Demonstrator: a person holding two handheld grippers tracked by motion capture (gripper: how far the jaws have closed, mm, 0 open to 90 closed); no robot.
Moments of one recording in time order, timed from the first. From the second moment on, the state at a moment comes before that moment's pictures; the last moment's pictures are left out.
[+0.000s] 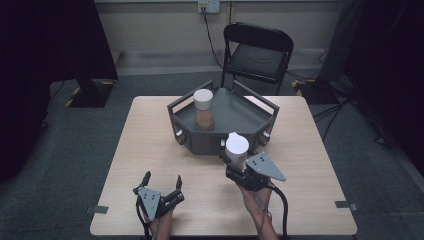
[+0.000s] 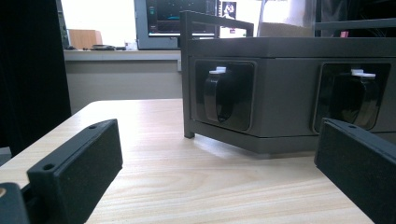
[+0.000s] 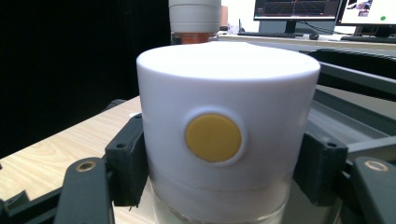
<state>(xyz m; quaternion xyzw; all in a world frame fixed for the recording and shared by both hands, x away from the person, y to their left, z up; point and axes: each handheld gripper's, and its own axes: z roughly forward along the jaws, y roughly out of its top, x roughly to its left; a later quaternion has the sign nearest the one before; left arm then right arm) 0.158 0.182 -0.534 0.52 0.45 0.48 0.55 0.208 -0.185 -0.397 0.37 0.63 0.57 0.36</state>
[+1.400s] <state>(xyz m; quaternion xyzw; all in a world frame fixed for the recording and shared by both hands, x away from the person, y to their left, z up) 0.158 0.181 -0.534 0.52 0.45 0.48 0.55 0.278 -0.168 -0.347 0.37 0.62 0.57 0.39</state>
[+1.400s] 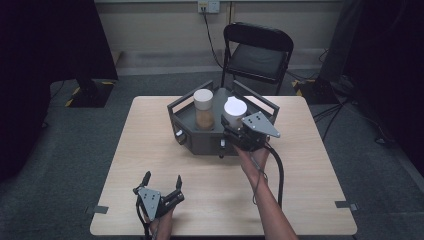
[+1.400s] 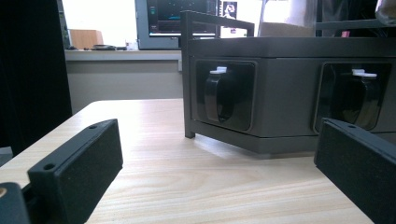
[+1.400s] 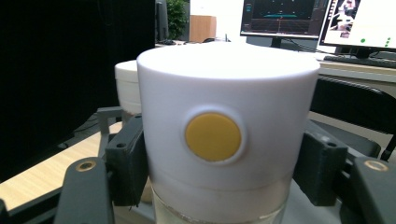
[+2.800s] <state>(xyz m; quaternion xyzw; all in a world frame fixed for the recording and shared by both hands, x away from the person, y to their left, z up) 0.158 0.181 -0.534 0.52 0.45 0.48 0.55 0.338 -0.146 -0.362 0.40 0.62 0.54 0.40</state>
